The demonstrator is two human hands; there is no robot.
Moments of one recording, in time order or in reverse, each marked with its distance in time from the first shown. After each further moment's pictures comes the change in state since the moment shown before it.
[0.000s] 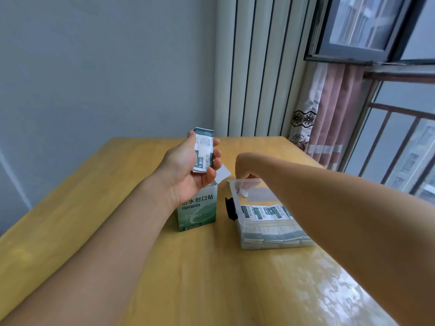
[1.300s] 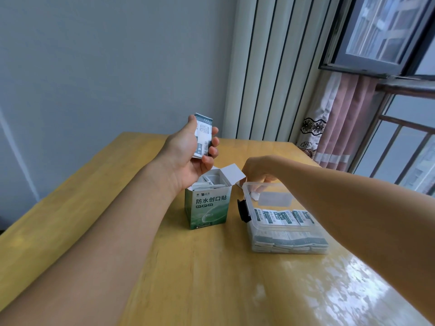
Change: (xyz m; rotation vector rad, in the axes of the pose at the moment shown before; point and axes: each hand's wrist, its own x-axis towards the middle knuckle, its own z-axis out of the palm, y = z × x) left_hand -0.006 0.026 -0.017 -0.039 0.020 0.081; right_hand 0.015 0.012 0.003 0.337 -0.103 -0.050
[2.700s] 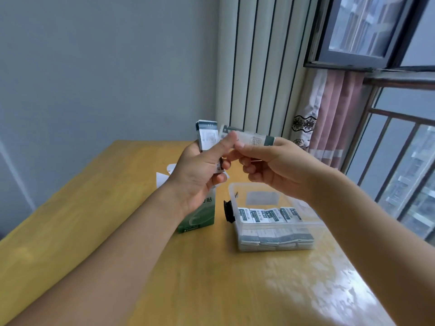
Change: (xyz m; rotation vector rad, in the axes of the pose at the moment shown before) left_hand -0.009 -0.038 0.037 0.191 -0.107 0.217; right_hand -0.157 0.019 0.007 1.307 0.104 -0.603
